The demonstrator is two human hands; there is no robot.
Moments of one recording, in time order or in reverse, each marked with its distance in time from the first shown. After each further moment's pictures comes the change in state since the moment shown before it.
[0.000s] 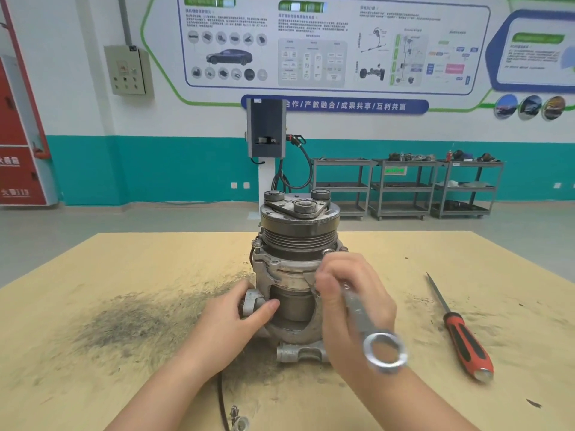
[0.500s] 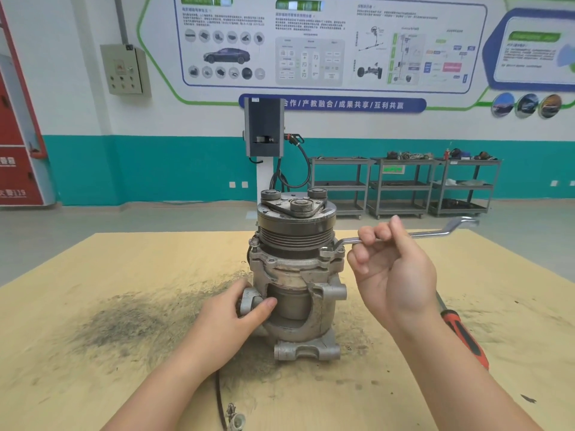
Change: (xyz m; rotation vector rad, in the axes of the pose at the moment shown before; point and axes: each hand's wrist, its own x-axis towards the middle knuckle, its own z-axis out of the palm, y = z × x) left_hand 0.000 0.000 0.000 -0.015 0.002 0.028; right_hand 0.044 0.024 -0.032 0.976 0.302 1.013
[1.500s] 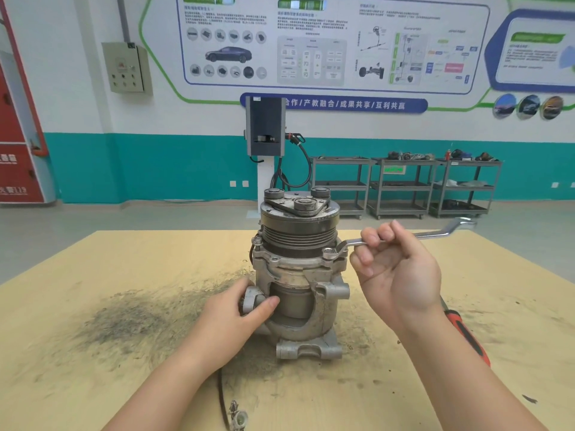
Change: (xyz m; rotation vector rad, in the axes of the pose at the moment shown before) left_hand -0.001 0.004 0.000 0.017 0.015 -0.042; right_hand -0.001 -0.003 0.000 0.033 -0.007 0.041
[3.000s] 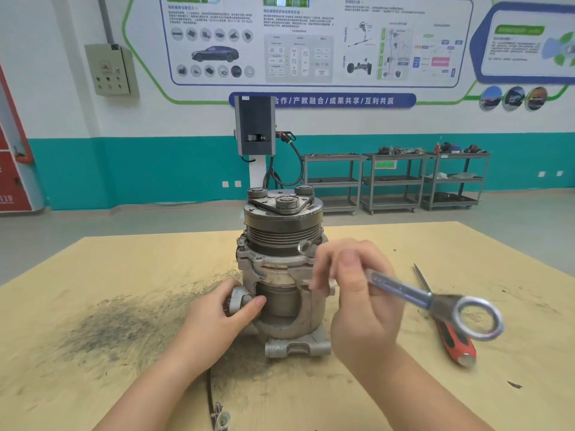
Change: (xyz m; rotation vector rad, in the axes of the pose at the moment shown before) left_hand 0.001 -0.002 -0.001 -0.042 0.002 0.030; right_hand -0.042 0.031 0.016 -0.643 -0.356 -0.766
